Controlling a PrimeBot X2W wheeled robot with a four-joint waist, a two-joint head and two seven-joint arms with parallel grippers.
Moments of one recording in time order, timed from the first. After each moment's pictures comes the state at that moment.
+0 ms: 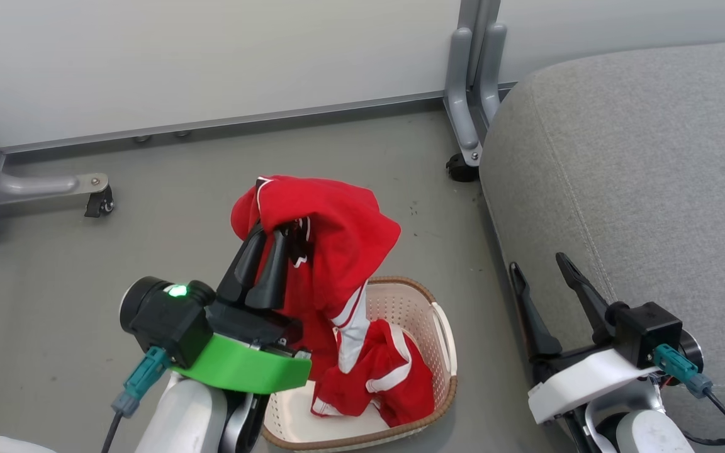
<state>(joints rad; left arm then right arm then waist) -0.20 0.08 -0.35 -0.03 -0.32 -0.11 -0.26 -0.01 -0.05 0.14 -0.03 0.16 0.13 -0.08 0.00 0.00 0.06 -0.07</state>
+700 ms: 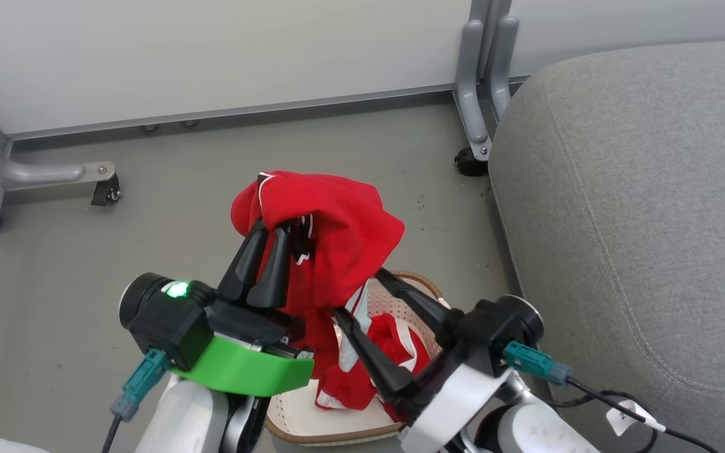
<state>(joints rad) -0.21 0.09 -0.36 -0.06 -0.32 -0.10 -0.26 -0.19 -0.07 0.59 -0.05 0.28 0.13 -0.02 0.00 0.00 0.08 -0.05</state>
